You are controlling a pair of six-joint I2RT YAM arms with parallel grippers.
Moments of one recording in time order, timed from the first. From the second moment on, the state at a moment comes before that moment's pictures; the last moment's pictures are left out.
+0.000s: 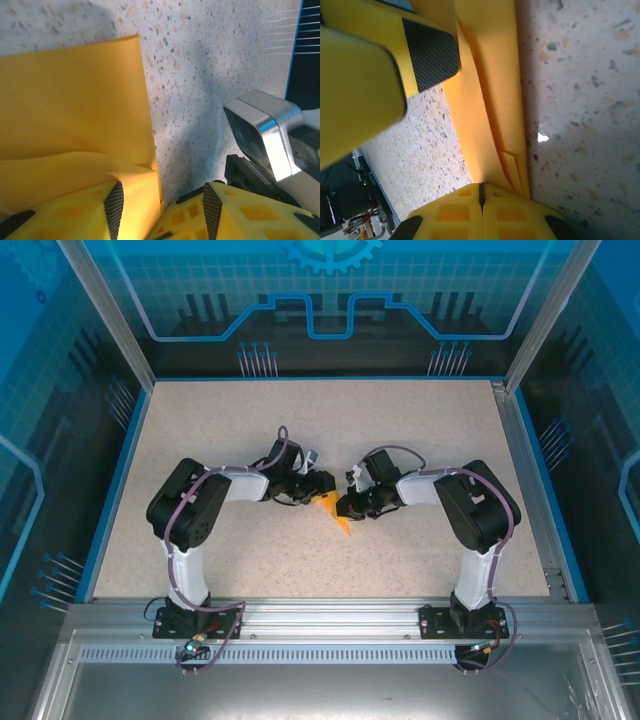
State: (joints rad) left arm -0.43 1.94 0.99 0.10 0.62 -0.82; right arm 0.48 1.90 0.92 -0.12 -0.71 0.58
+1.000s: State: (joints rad) left arm -0.25 1.93 1.14 -0.11 0.57 -0.69; right arm 0.48 1.91 0.94 -0.18 -0.70 0.56
